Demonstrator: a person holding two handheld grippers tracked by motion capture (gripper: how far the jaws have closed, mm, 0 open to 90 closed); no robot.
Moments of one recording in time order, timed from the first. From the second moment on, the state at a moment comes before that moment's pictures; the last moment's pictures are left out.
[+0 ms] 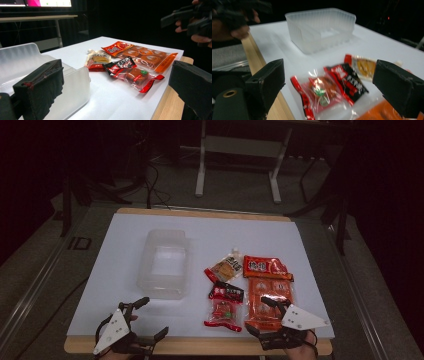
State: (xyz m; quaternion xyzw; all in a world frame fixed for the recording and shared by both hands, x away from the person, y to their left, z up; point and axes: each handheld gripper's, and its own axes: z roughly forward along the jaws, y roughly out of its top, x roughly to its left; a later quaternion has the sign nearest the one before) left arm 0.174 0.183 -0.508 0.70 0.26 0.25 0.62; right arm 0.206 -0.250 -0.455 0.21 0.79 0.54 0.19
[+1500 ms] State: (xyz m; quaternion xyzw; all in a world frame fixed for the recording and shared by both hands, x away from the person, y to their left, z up) left arm 0.176 0.186 -0.509 0.69 0.27 0.25 0.62; right arm 0.367 -0.351 -0.489 0.44 0.76 0.41 0.26
